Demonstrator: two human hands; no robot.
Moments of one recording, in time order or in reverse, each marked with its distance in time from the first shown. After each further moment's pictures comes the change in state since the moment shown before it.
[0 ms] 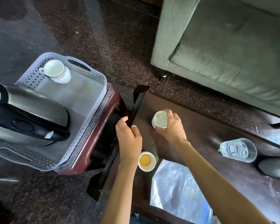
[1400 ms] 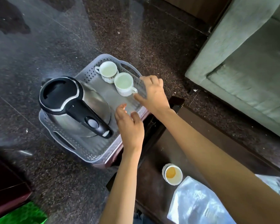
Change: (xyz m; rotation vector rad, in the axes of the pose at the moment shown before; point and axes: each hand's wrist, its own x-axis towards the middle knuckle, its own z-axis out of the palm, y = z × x) left_hand 0.074 0.004 -0.096 -0.161 0.338 -0.110; right_hand 0.066 -0.229 0.025 -0.028 0.047 -0.636
